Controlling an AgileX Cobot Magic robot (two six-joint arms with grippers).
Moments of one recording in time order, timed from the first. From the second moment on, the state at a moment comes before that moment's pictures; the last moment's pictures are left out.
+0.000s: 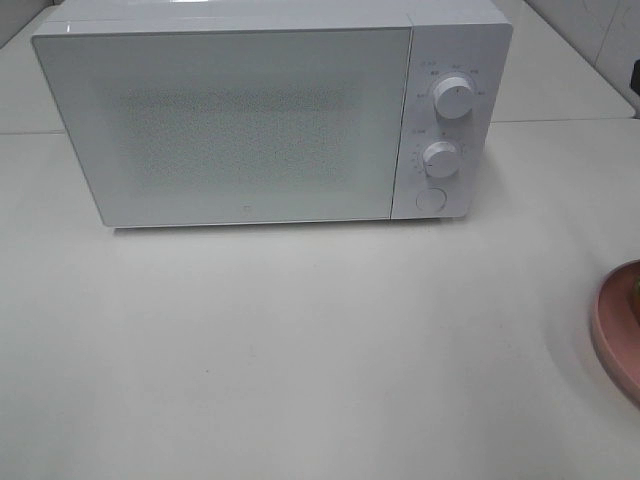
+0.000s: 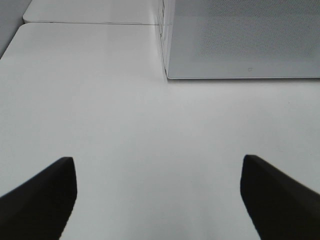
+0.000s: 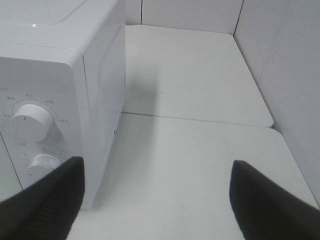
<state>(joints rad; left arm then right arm) 0.07 -0.01 -0.52 -0.18 1.08 0.11 0.03 1.00 -0.49 -0.14 -0.22 0.03</state>
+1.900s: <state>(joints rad) 0.07 -0.01 -0.52 -0.18 1.08 0.11 0.53 1.60 -0.38 0.30 -0.84 0.05</state>
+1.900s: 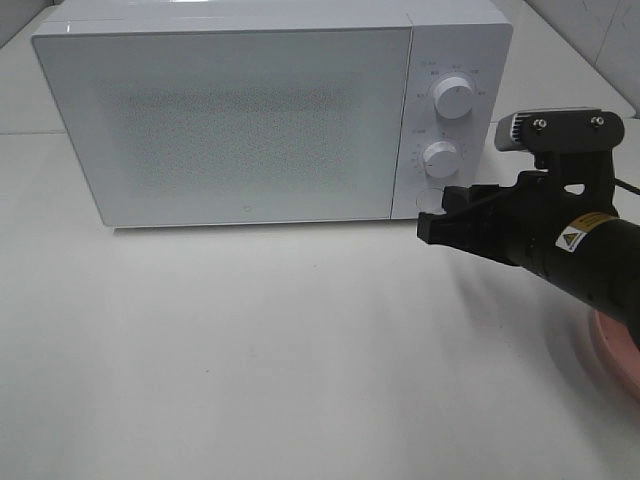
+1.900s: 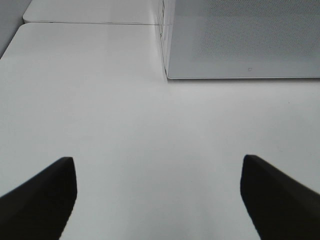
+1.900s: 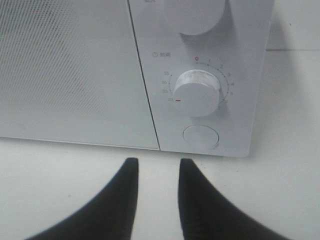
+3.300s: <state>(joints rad) 0.07 -0.01 -0.52 -0.18 1.08 0.11 0.44 1.92 -0.50 0.26 -1.02 1.45</state>
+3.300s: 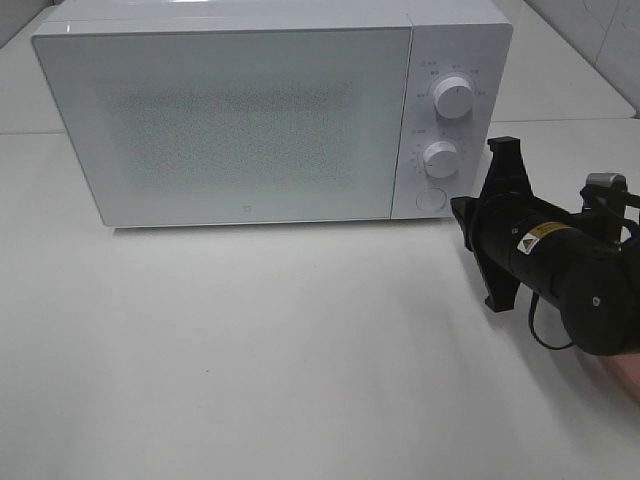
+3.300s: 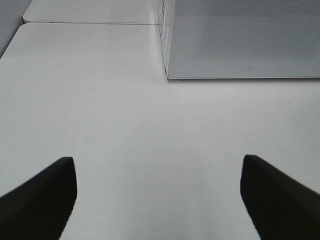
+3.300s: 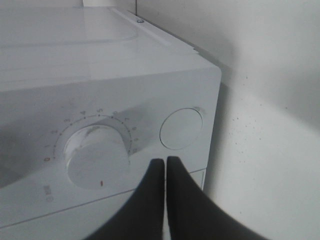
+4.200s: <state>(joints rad) 0.07 -0.01 -0.52 -0.18 1.08 0.11 0.38 2.11 -0.70 0.25 -0.98 1.45</state>
